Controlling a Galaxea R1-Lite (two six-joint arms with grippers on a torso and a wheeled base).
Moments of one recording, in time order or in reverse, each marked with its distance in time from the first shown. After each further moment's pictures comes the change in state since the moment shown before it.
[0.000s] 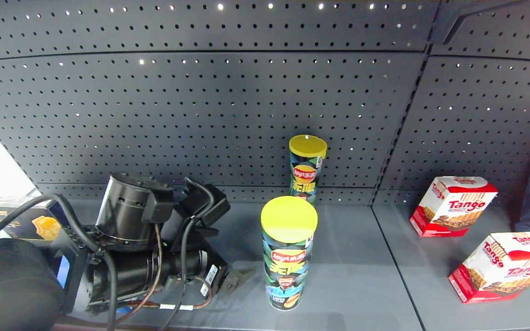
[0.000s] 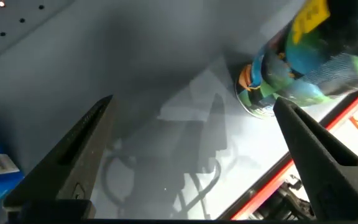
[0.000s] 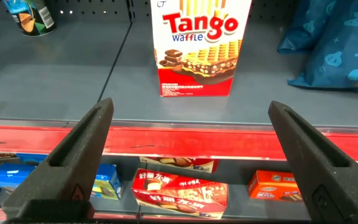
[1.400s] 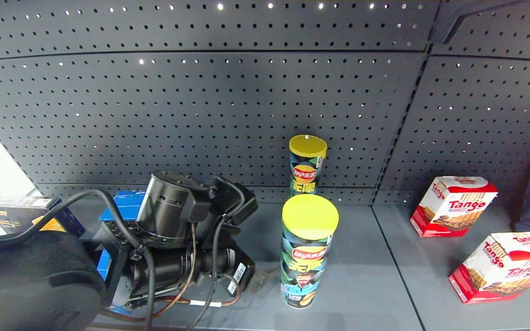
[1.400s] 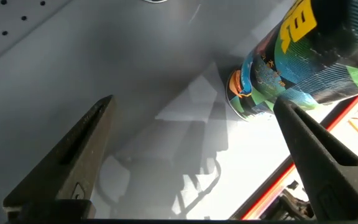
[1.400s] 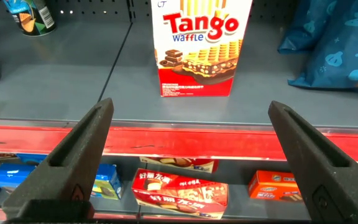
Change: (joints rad) left arm -0.086 0.082 -0.086 0.000 0.036 -0.034; right arm 0.000 0.000 0.000 0.000 0.000 0.000
